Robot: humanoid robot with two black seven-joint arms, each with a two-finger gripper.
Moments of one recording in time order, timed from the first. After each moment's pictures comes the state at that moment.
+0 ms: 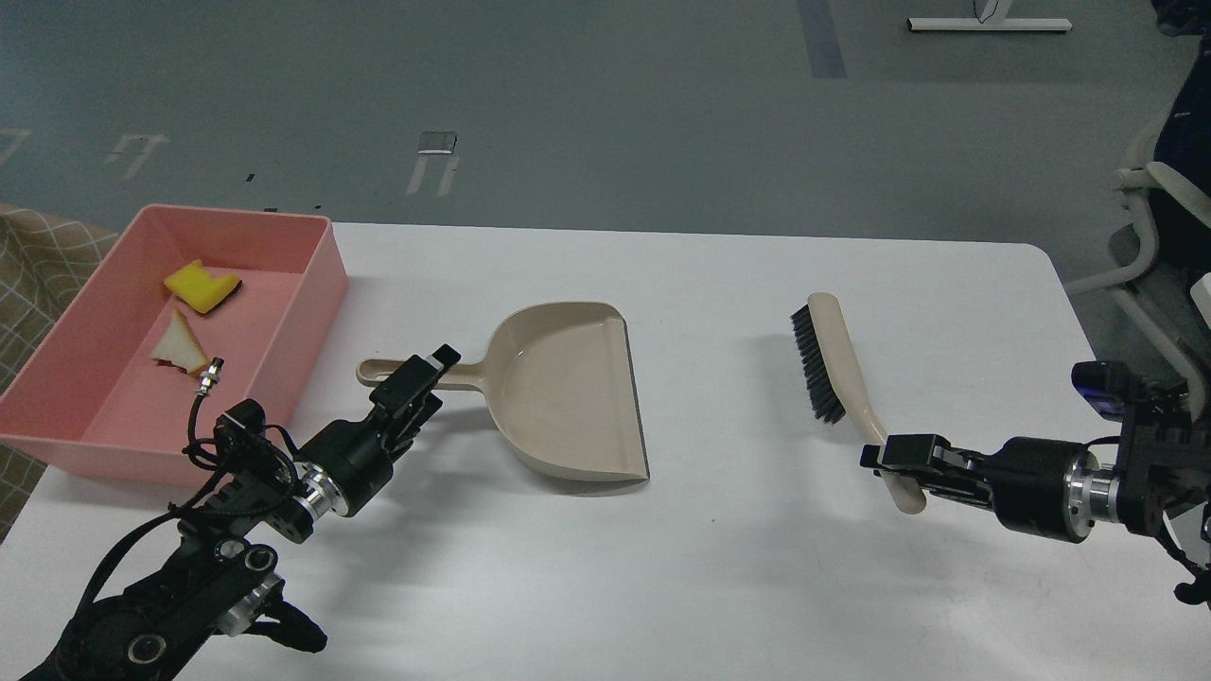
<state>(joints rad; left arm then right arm) -0.08 0.42 -0.95 -1.27 1.20 -0.03 -0.32 0.57 -0.93 0.38 1.50 -1.05 0.39 0.12</state>
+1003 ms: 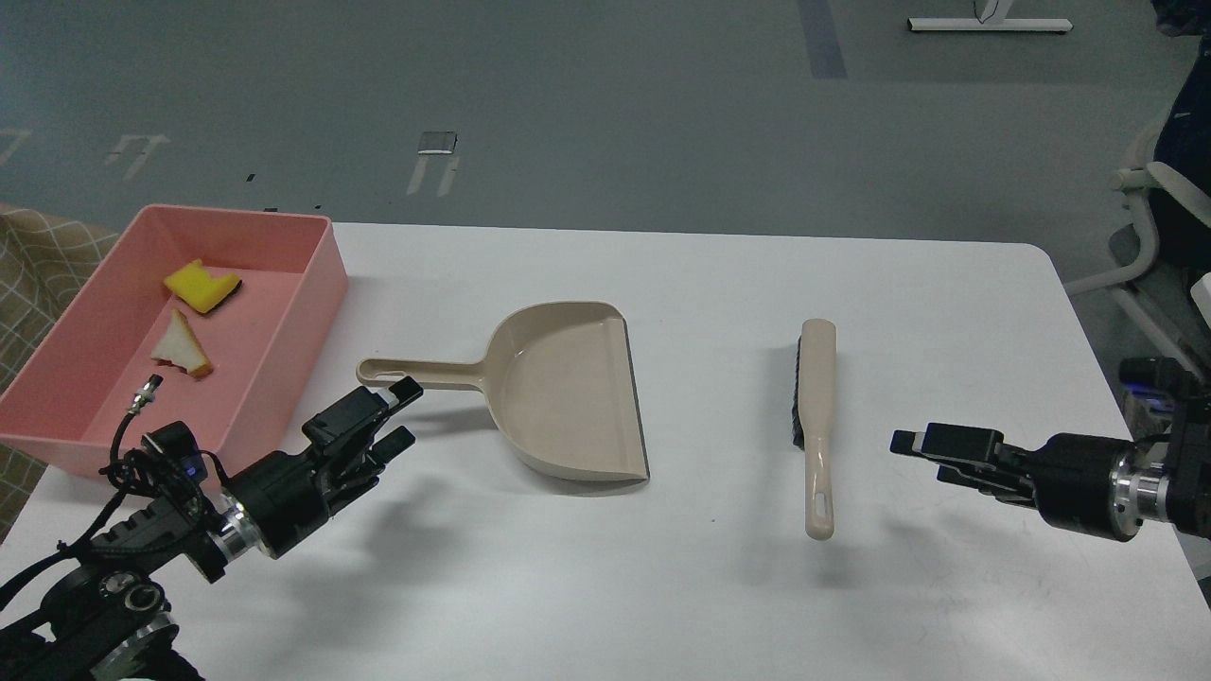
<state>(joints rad) 0.17 0.63 -1.17 -1.49 1.13 -0.35 -0.41 0.56 -1.06 0.45 1.52 -1.04 0.41 0.13</state>
